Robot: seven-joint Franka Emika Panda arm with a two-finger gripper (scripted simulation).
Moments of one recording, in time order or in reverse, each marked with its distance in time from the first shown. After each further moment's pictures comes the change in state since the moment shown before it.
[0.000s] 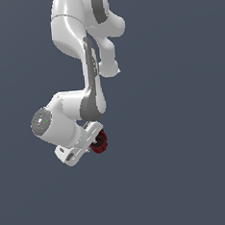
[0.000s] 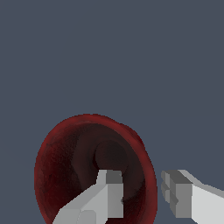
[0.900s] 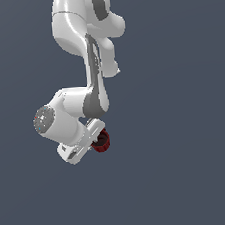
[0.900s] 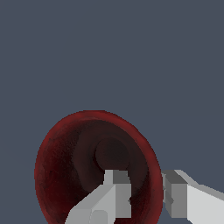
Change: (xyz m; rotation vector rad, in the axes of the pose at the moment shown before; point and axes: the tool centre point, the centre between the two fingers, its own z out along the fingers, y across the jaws) arm 0.005 -0.011 -0.004 0.001 -0.001 0.001
